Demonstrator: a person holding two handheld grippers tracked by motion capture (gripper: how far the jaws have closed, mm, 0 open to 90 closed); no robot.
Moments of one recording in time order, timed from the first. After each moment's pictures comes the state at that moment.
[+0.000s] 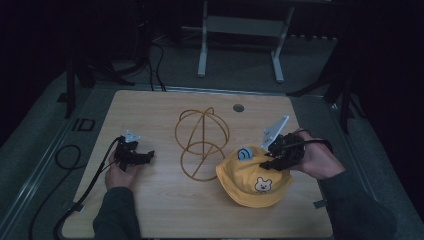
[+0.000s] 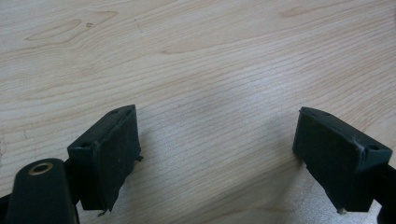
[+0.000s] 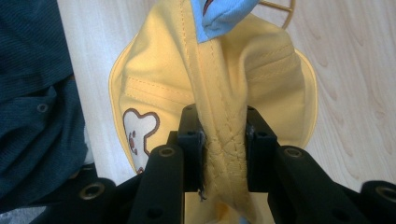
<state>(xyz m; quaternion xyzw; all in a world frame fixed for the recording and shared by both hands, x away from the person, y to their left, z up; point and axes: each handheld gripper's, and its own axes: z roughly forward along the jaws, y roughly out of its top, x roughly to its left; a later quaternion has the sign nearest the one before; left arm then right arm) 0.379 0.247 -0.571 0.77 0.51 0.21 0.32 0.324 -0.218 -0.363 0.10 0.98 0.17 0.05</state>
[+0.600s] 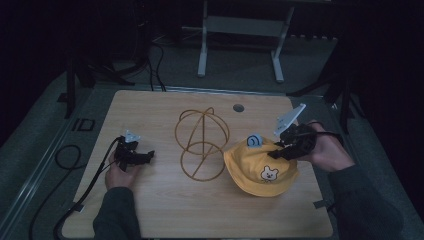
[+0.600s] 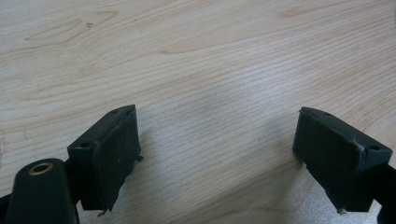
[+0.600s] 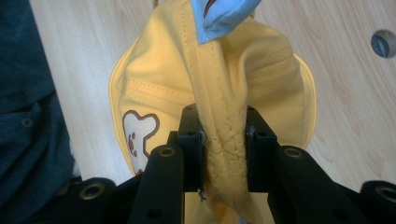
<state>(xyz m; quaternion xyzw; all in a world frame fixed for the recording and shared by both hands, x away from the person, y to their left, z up) 0.379 0.247 -0.571 0.77 0.51 0.21 0.32 0.343 -0.246 -0.349 0.15 0.97 0.20 0.07</state>
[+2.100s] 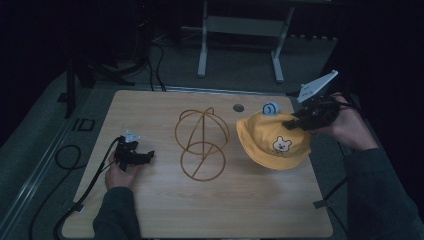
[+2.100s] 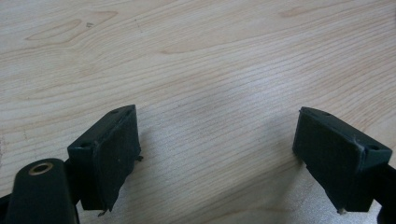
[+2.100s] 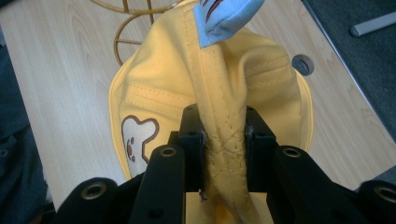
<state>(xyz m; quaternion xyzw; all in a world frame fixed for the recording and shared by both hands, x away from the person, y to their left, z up) 0.379 0.247 -0.571 0.77 0.51 0.21 0.32 0.382 -0.283 -0.291 0.18 0.94 0.26 0.11</state>
